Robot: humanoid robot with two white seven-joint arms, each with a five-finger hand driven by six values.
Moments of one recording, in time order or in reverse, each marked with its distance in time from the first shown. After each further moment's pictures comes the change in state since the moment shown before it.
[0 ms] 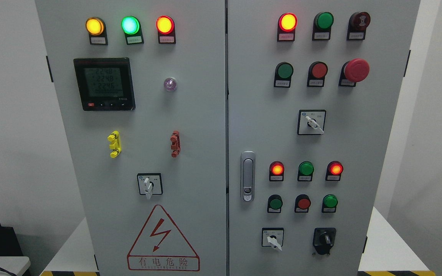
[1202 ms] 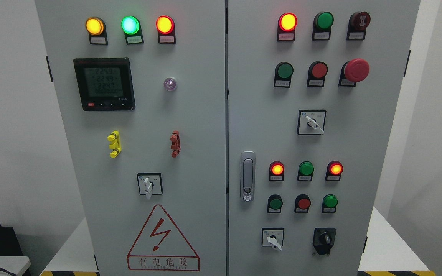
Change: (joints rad) left arm 0.005 -0.003 0.126 -0.020 0.005 -0.038 0.056; right arm 0.000 0.000 0.000 0.000 0.000 0.000 0.000
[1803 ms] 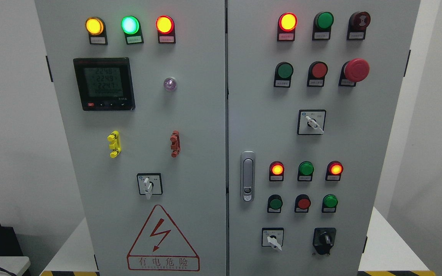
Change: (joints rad) left arm 0.055 0.000 0.255 -0.232 -0.001 -0.076 0.012; right arm 0.000 0.000 0.000 0.000 0.000 0.000 0.000
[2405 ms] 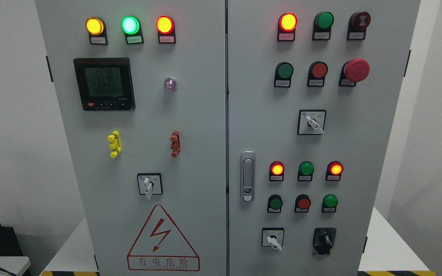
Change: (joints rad) left arm 0.071 0.000 0.180 -0.327 0.000 -0.229 -0.013; right arm 0.000 0.000 0.000 0.000 0.000 0.000 0.000
